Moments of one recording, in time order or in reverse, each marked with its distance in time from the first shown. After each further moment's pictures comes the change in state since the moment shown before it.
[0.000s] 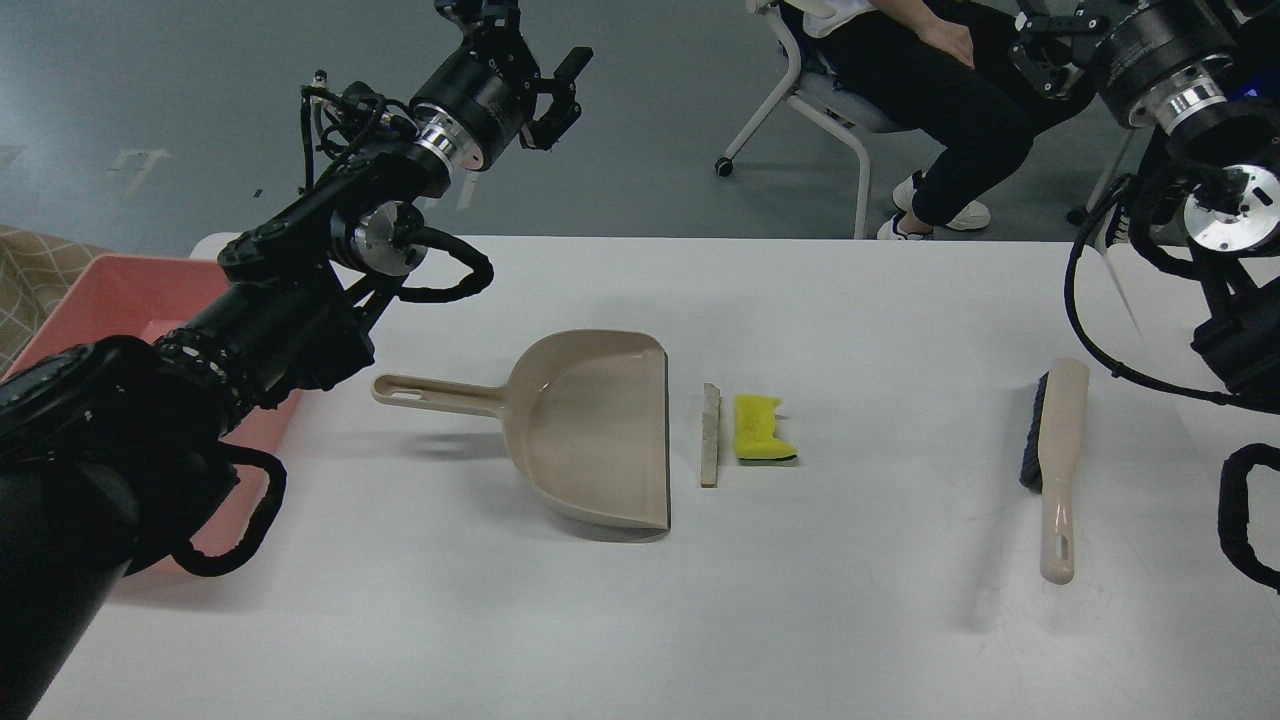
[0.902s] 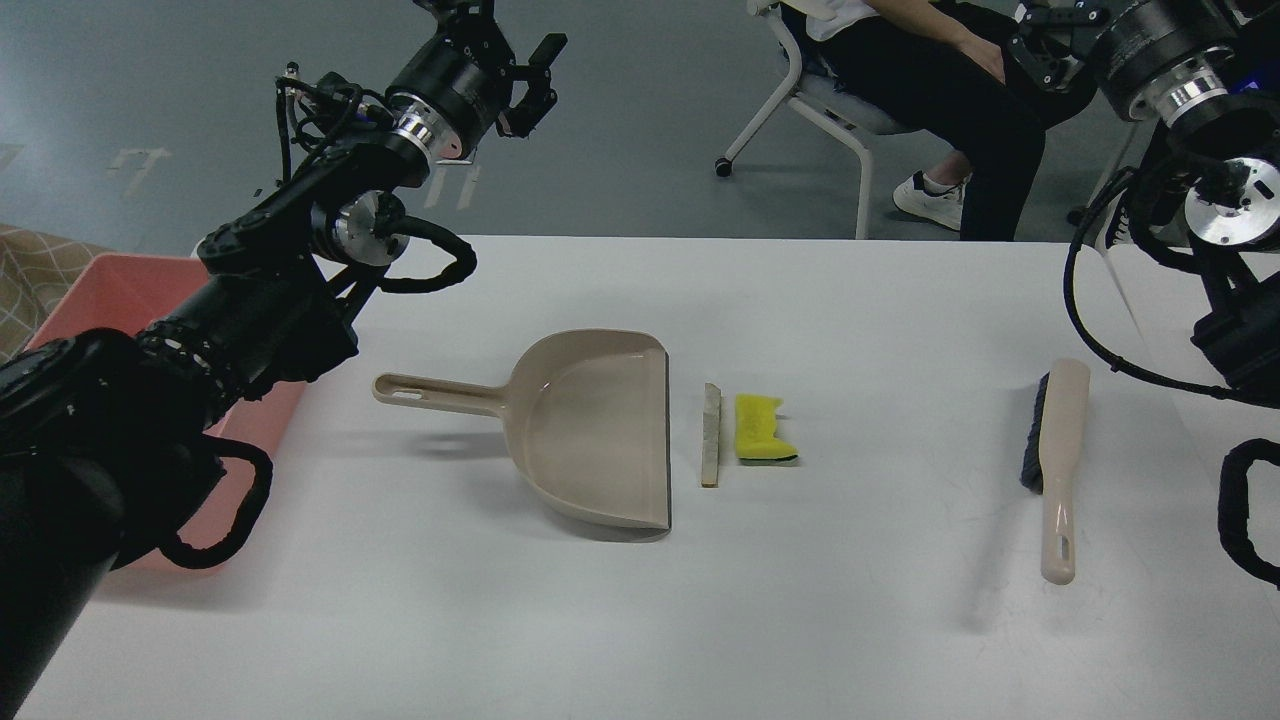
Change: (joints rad) left arm -0.012 0.036 -0.024 0.017 -0.012 -0.013 -0.006; right arm 0.012 0.000 0.003 0.001 0.001 0.000 -0.006
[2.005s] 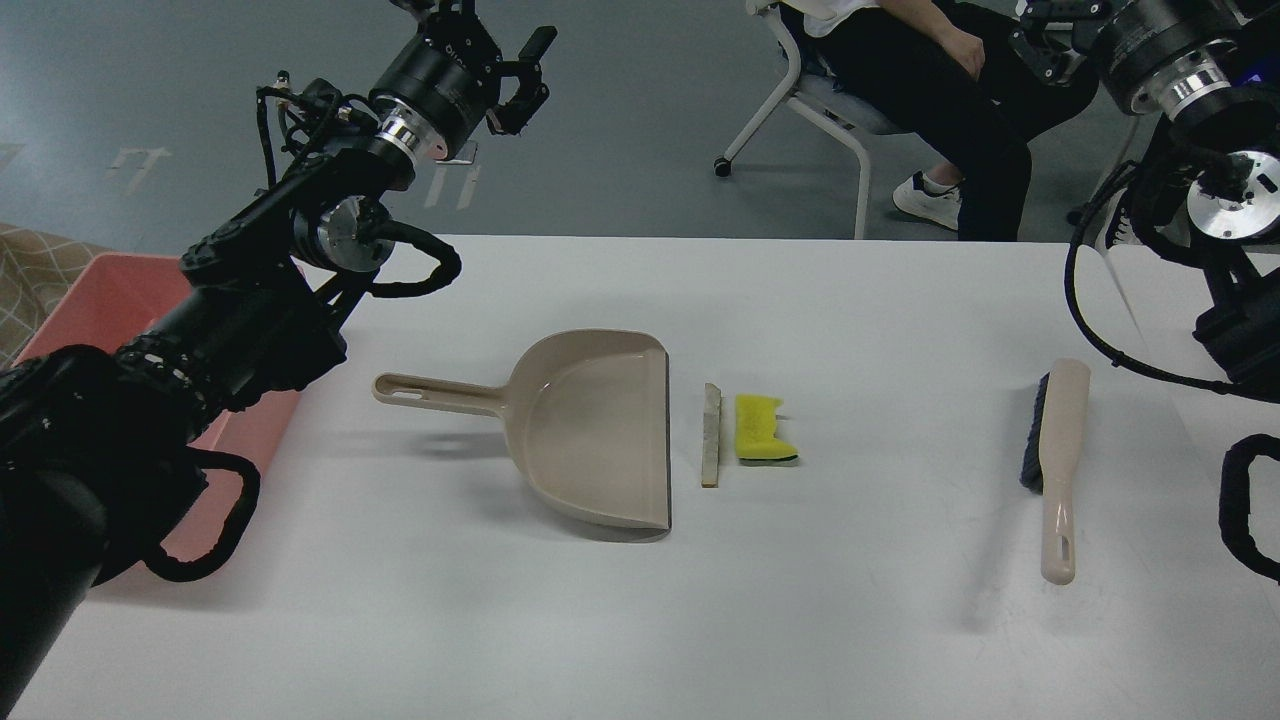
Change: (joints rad) left arm 0.068 0.044 -0.042 -0.120 0.004 -0.004 -0.002; right arm 0.006 -0.001 0.000 0.000 0.000 -0.002 -0.002
